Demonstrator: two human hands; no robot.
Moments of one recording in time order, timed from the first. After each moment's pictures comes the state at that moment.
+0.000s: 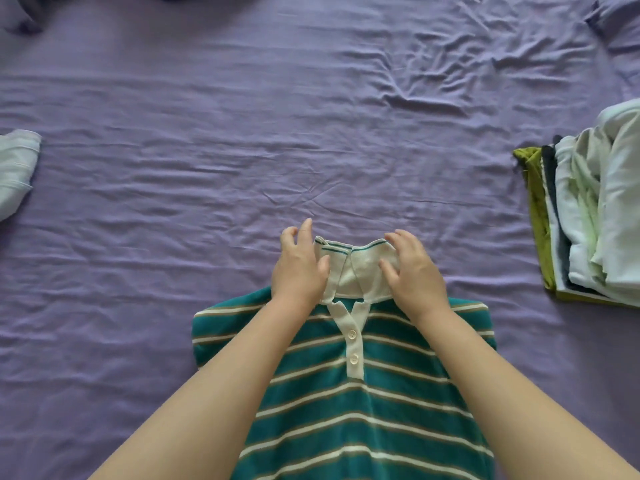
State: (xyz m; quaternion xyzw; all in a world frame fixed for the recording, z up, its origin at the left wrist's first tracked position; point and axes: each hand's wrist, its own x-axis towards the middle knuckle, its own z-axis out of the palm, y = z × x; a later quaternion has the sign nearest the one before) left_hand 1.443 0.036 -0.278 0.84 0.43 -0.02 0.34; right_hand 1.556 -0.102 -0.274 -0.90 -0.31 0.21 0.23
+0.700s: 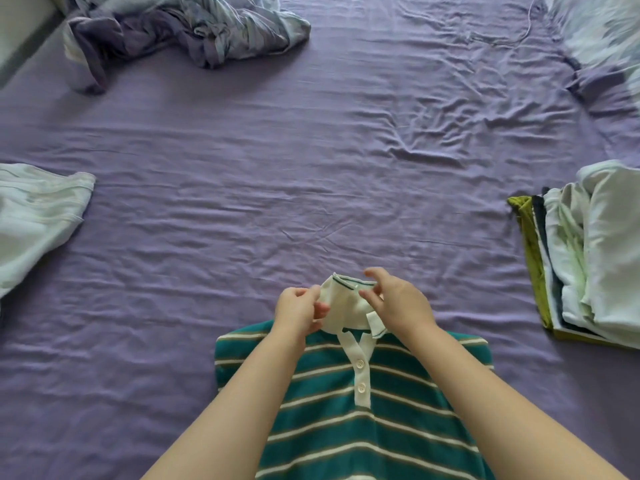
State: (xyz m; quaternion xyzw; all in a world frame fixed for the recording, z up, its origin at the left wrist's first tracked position) left_hand 1.425 0.037 -0.243 0.43 0.59 0.04 0.68; right_hand 1.550 -0.075 -0.256 -0.88 -0.38 0.23 0.16
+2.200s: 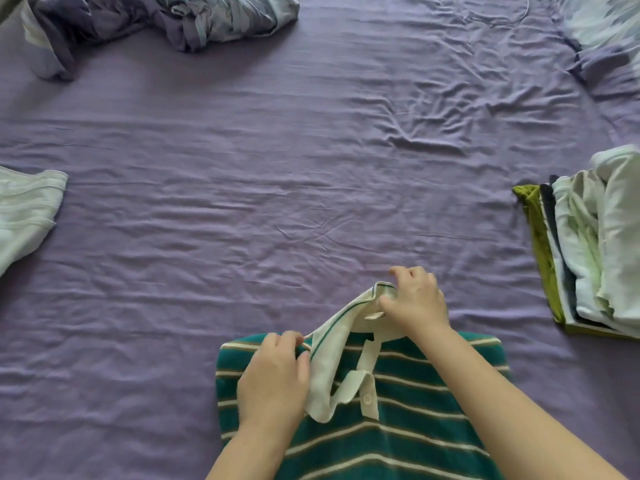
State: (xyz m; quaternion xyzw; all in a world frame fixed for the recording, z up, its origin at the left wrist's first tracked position) left_hand 1.349 0.008 -0.241 0.84 0.47 -0.08 0.25; right_hand 1.556 -0.072 -0.266 -0.93 -0.26 0.24 0.07
